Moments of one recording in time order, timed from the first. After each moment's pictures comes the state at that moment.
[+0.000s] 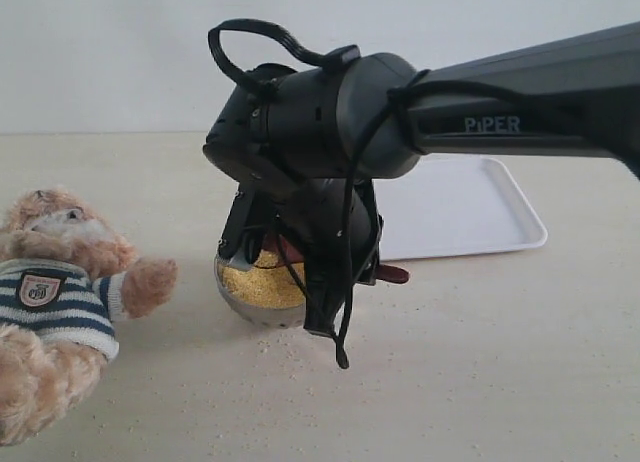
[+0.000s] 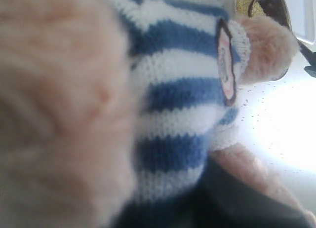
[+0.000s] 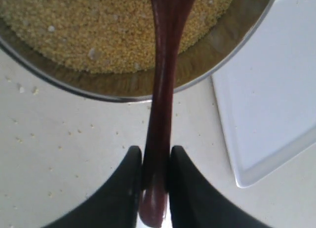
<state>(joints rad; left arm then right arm) 0.44 1.20 -0.37 -1.07 0.90 0.99 0.93 2.07 -1.58 -0.48 1.22 -0.18</state>
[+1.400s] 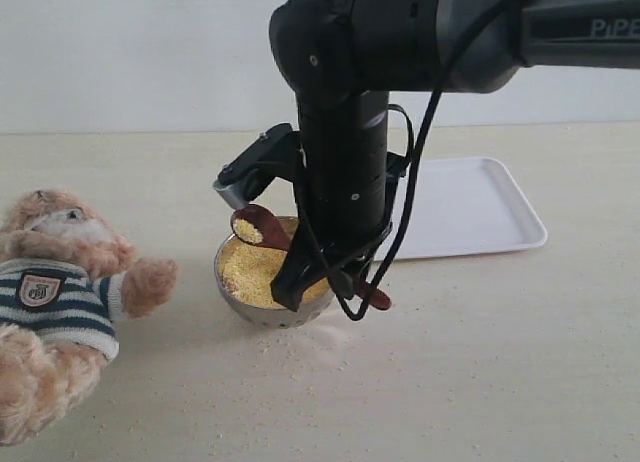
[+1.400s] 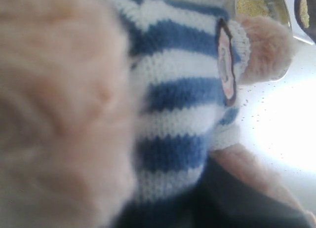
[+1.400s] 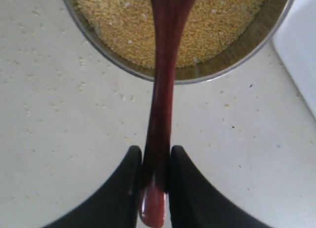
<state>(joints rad) 0.44 1.20 -0.37 -1.07 0.90 0.99 0.82 1.95 -1.58 -0.06 1.22 -0.19</state>
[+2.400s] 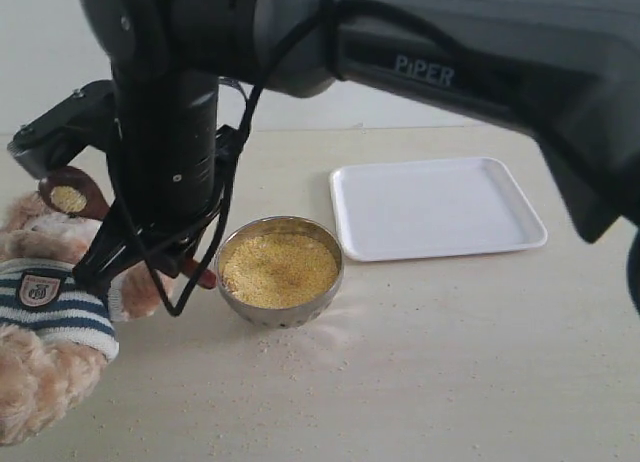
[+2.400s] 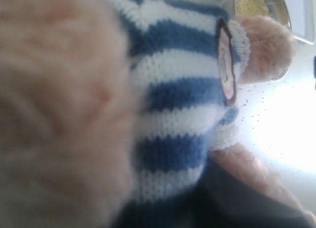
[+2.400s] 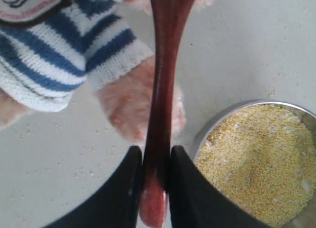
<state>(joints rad) 0.44 1.20 -0.37 -1.07 0.90 0.99 0.99 2.17 -2.04 0.01 1.22 -0.20</state>
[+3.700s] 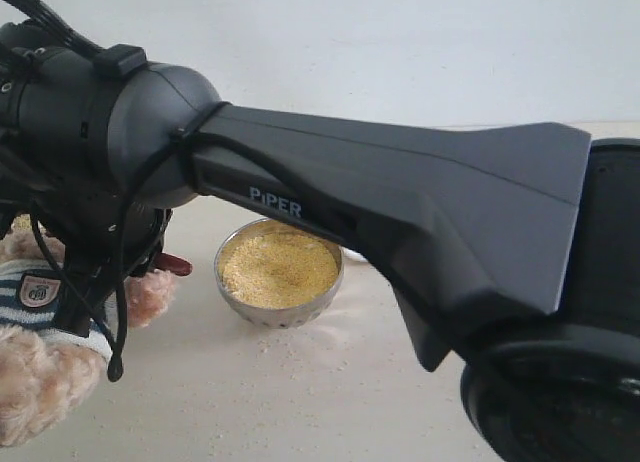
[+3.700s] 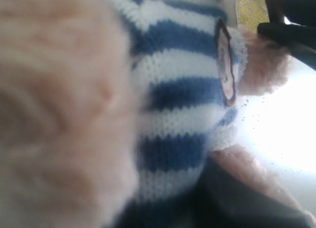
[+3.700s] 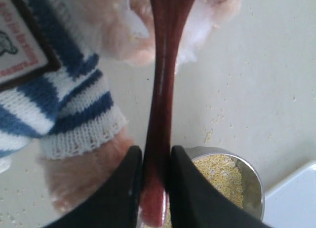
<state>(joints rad) 0.44 1.20 -0.36 -1.07 0.90 0.99 1.14 2.33 -2.22 -0.36 1.22 -0.17</state>
